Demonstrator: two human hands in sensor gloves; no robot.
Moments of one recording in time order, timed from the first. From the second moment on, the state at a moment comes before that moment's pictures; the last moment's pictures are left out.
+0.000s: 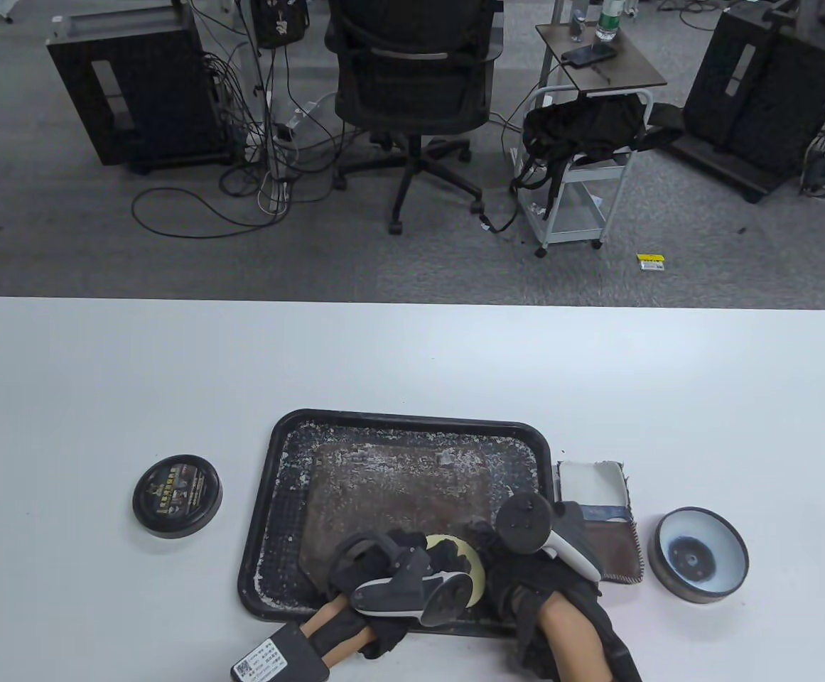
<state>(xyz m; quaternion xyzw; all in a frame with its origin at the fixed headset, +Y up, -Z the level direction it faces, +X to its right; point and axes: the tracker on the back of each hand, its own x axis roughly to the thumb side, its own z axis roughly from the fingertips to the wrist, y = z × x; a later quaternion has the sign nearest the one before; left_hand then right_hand) -0.006 -0.752 -0.295 -0.01 -0.34 -0.08 0.94 0.154 -0.753 -0.335 0.11 0.23 0.95 0.19</state>
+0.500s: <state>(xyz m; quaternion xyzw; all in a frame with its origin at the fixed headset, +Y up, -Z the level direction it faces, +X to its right) -0.039 -0.757 -0.287 -0.02 -0.35 -0.12 0.93 0.147 -0.751 -0.333 0.11 0.22 0.96 0.15</state>
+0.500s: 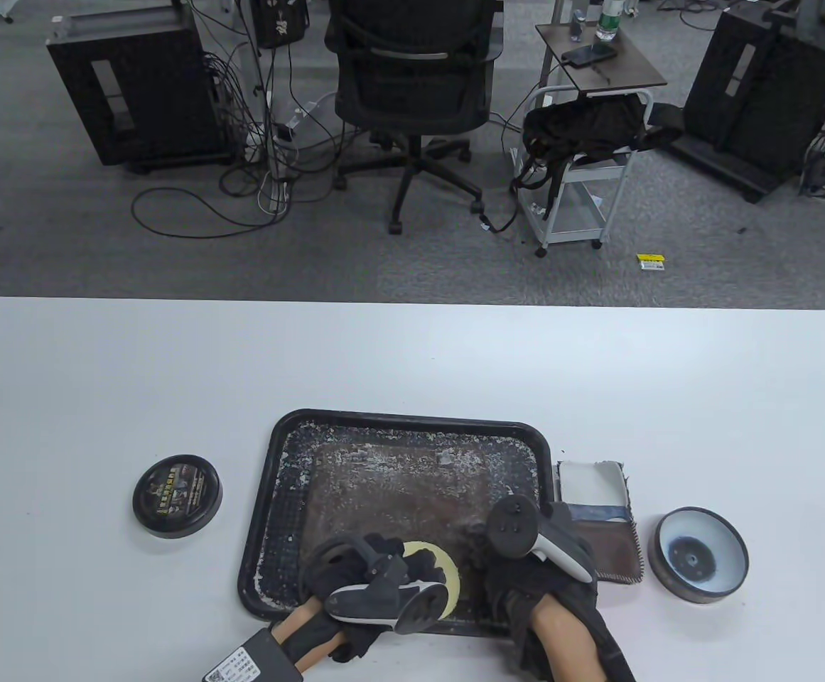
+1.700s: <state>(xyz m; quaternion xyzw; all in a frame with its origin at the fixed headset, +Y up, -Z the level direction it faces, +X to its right) -0.171 -0.765 -0.289 -0.06 -0.23 -0.05 0.97 0.150 -0.753 -0.330 0.10 0.23 0.95 0.17</state>
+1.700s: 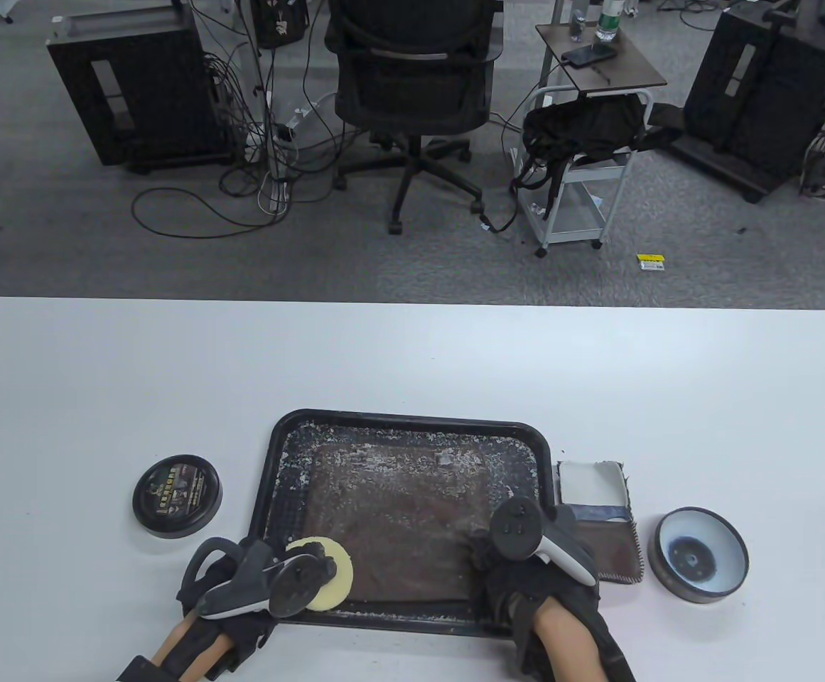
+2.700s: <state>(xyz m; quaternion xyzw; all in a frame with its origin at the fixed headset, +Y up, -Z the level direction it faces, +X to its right) -0.176 -0.769 -0.286 -0.12 -0.24 -0.02 0.96 0.154 -0.753 -0.330 0.10 0.22 0.95 0.18</state>
